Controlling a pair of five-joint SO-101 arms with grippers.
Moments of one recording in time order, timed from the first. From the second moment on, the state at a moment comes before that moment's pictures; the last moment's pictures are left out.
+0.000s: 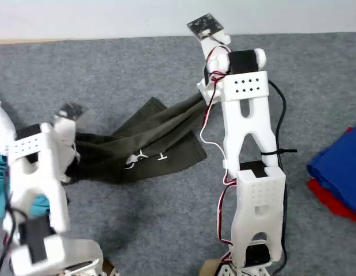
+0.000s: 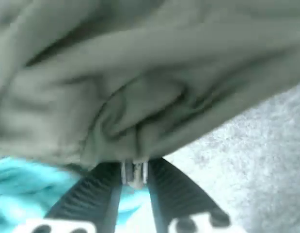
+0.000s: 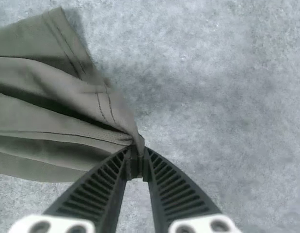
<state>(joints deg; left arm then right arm) -24.6 -6.8 26.1 80.7 -32.0 -11.4 37.0 -62.0 100.4 18.8</state>
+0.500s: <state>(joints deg) -20.8 -36.1 -0.2 85.4 -23.6 -6.3 9.2 -62.0 100.4 18.8</state>
